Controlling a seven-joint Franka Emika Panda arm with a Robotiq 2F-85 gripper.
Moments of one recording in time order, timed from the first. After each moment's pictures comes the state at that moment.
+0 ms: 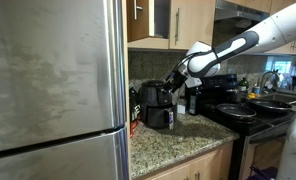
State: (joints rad) arm 0.31 -0.30 0.13 -2.38 0.13 2.72 -0.09
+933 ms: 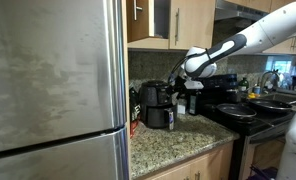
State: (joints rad) arm 0.24 -0.21 0.11 -2.34 0.16 2.56 0.00
